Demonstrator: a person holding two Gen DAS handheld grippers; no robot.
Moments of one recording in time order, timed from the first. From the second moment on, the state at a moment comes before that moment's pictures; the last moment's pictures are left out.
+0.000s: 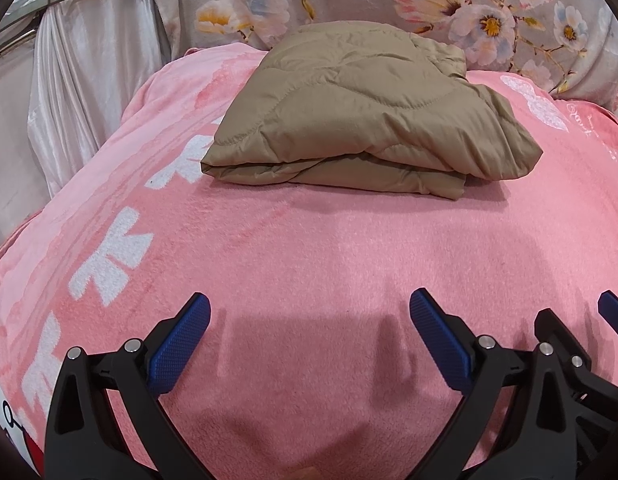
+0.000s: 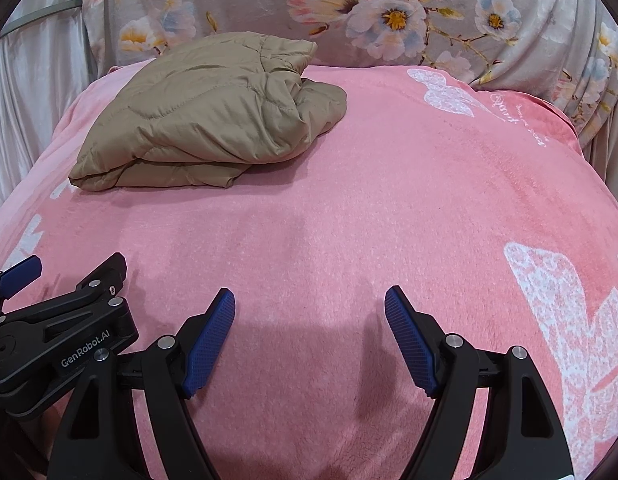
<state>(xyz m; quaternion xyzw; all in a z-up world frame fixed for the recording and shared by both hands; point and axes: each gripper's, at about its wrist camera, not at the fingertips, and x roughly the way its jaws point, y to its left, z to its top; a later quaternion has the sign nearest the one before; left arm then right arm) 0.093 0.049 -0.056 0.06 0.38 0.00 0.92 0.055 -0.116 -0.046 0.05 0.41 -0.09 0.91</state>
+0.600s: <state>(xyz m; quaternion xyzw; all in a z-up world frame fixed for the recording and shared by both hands) 0.093 0.050 -0.055 0.07 0.38 0.00 0.92 0.054 -0.115 -0.046 0.05 0.40 -0.09 0.91</state>
